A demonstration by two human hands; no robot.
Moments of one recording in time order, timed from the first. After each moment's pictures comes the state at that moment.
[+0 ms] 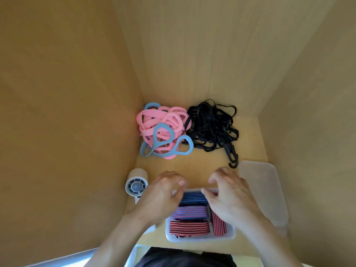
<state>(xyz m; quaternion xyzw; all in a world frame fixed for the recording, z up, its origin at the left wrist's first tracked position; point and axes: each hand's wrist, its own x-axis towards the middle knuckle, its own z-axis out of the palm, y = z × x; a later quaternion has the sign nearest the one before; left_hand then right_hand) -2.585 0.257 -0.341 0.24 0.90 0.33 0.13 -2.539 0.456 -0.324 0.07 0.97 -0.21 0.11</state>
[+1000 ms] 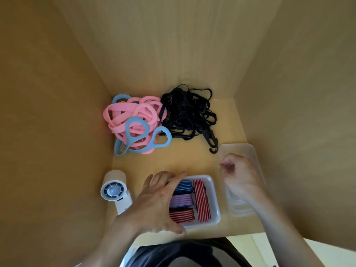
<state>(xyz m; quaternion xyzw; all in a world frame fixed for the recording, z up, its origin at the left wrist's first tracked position) -2.580 0.271 -0.364 0.36 0.87 0.18 0.28 -2.535 0.529 -0.365 0.28 0.90 -0.33 0.07</state>
